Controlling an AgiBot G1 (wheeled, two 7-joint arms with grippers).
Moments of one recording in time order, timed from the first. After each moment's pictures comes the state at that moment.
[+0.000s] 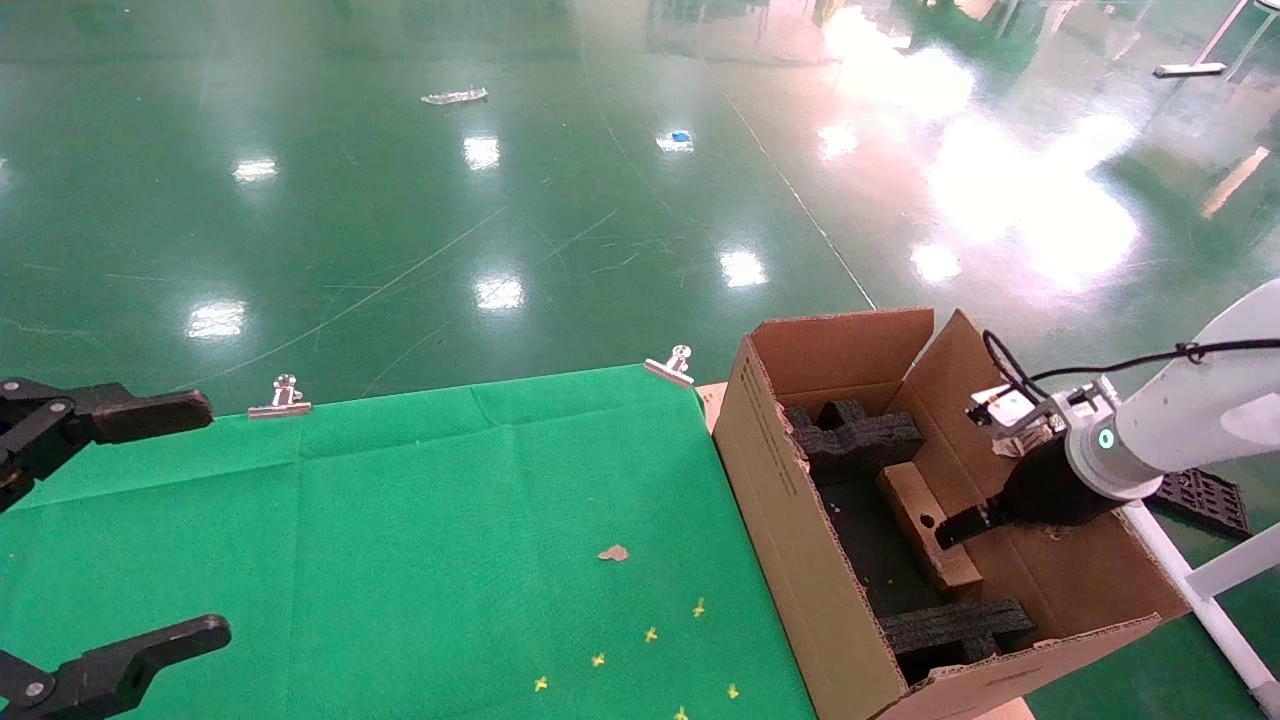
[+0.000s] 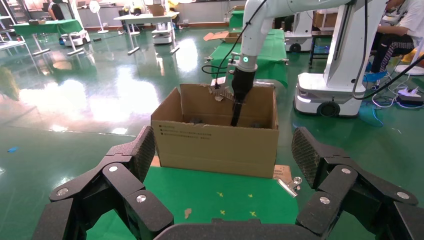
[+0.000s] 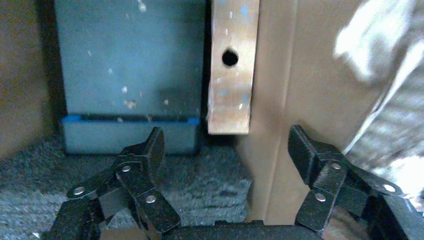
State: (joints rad) left arm -1.08 0.60 0.30 -1.28 0.72 1.49 -0.18; right arm 1.81 -0.73 -1.84 0.37 -1.20 -1.02 0.98
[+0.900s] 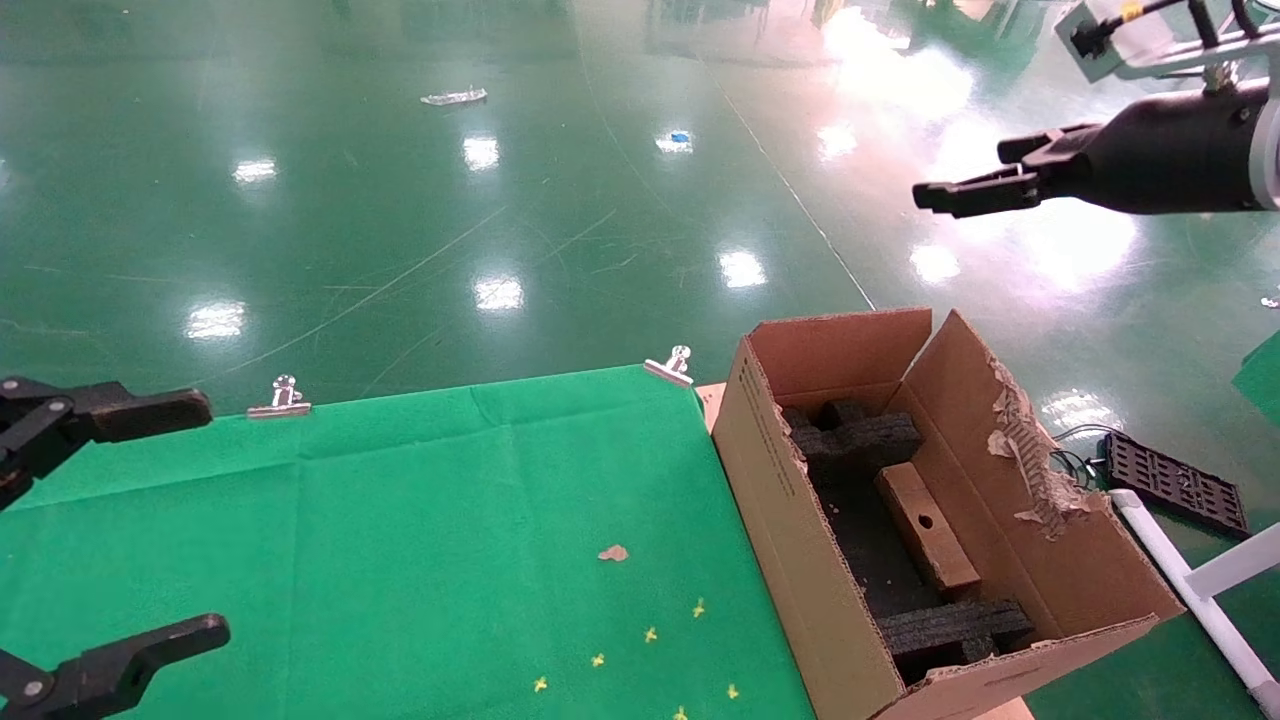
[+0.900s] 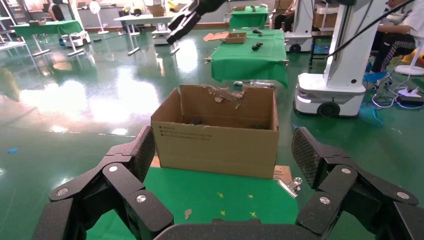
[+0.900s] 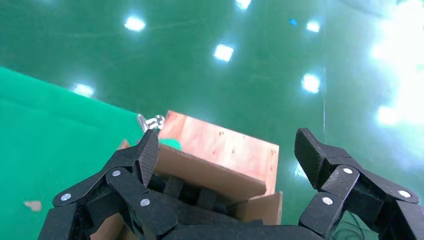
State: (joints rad) left arm -1.08 0.60 0.30 -1.28 0.72 1.49 -0.18; right arm 2.26 -0.42 -1.64 0.93 -1.18 -0.94 0.82
